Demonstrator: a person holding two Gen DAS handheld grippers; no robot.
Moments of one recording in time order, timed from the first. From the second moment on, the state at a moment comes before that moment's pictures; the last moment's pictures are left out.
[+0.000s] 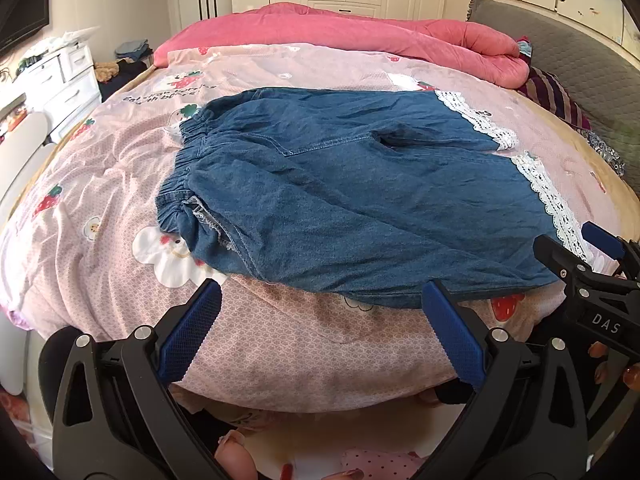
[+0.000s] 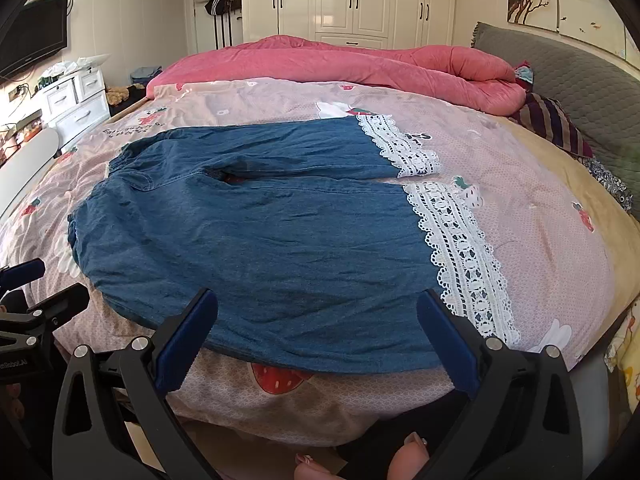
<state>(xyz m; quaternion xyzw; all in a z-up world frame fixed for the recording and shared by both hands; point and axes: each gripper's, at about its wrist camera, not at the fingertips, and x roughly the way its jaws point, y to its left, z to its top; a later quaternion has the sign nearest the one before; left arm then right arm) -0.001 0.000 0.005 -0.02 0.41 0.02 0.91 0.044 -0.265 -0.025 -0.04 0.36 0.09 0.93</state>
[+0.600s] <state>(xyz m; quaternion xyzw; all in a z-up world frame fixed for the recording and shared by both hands) -0.002 0.001 0.004 -0.02 0.41 0.02 0.91 0.043 -0.264 -0.025 -0.04 0.35 0.09 0.93</state>
